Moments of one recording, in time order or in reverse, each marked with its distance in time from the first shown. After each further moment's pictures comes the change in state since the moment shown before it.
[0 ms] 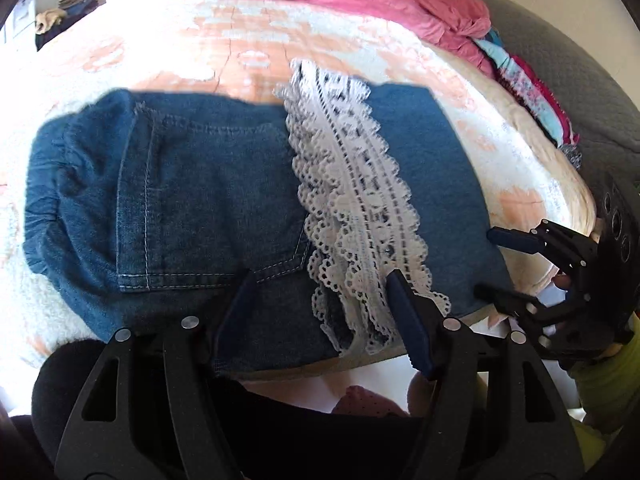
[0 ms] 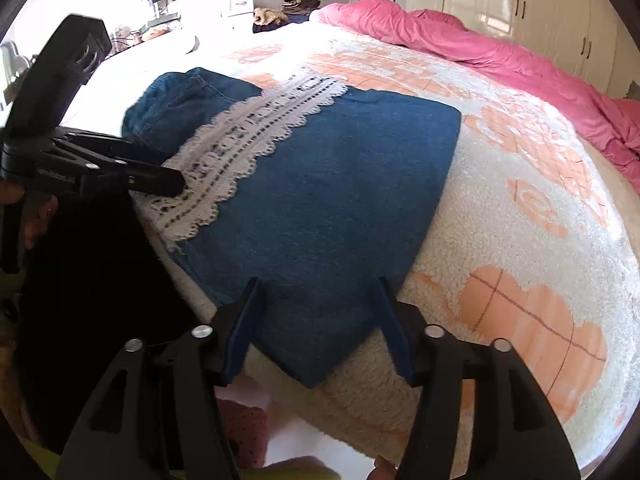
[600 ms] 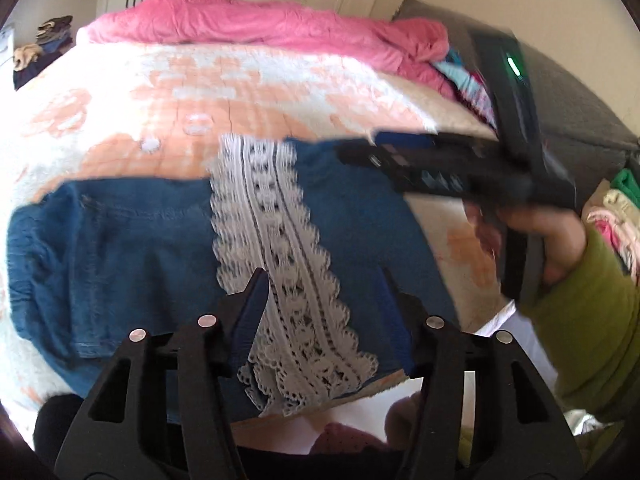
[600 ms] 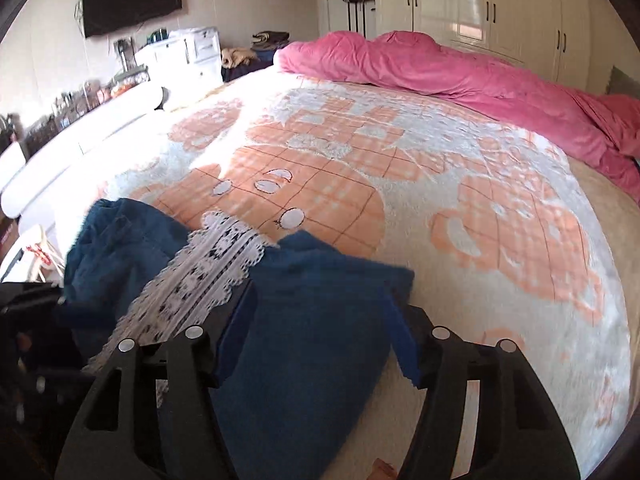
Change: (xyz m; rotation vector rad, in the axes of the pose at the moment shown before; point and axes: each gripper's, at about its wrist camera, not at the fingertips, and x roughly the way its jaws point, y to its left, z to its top) left arm -0.003 -0.036 0.019 0.074 -0.085 -0.071; right arm 0.046 -0.050 0.120 0.033 -0.070 -0.079
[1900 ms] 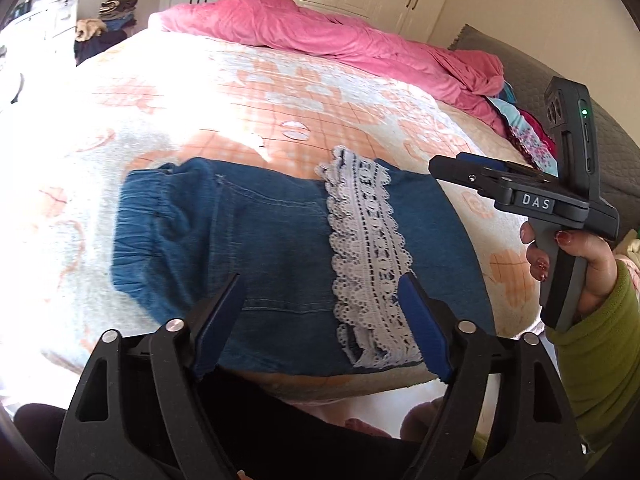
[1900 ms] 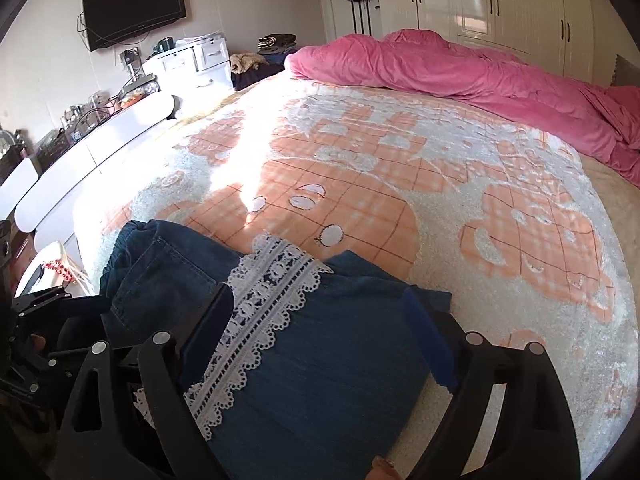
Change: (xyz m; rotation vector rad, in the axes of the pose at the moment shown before) left arm -0.061 0.048 -0.011 -0.160 -0.082 0.134; right arm -0.034 0.028 0.014 0.056 -0.038 0.062
